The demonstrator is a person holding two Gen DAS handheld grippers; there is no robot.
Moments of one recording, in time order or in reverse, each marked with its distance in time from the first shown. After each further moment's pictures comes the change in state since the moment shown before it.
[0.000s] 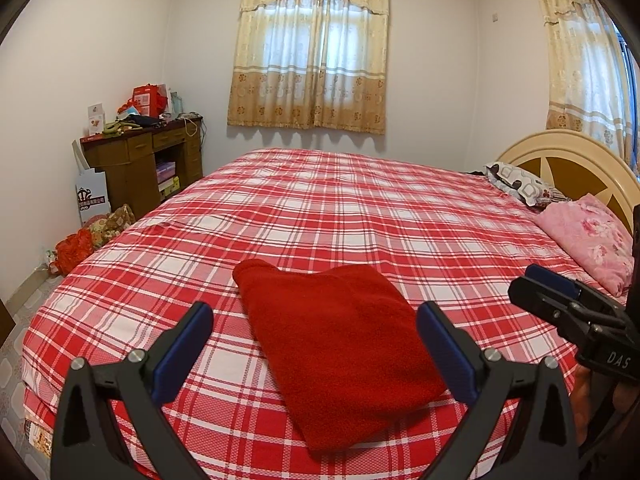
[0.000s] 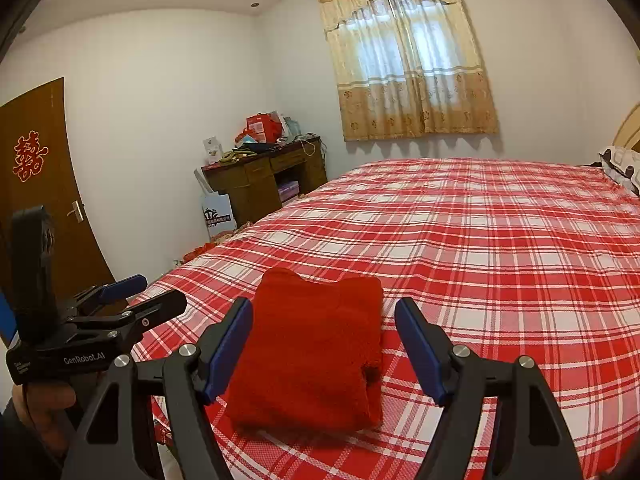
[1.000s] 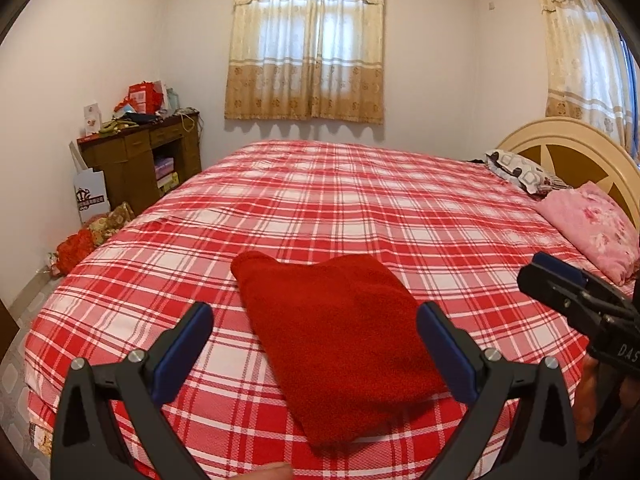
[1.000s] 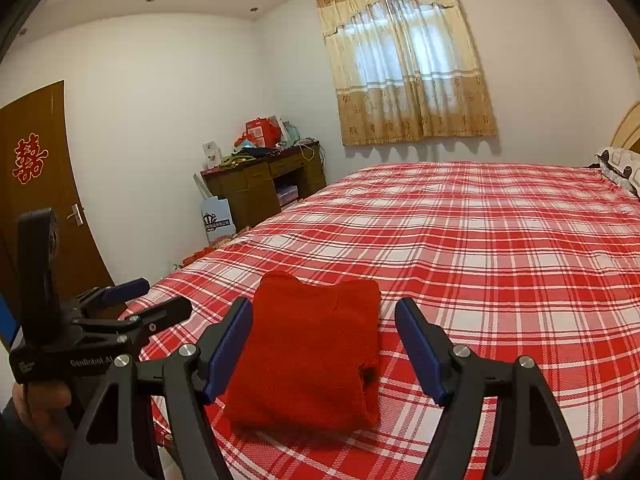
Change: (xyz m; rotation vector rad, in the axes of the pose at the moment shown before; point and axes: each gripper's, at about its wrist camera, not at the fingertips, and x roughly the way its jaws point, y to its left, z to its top) left arm 0.001 -0.006 -0.001 0.021 0.028 0.009; right arm -0.004 0.000 -0.003 -0.001 -0.019 -0.003
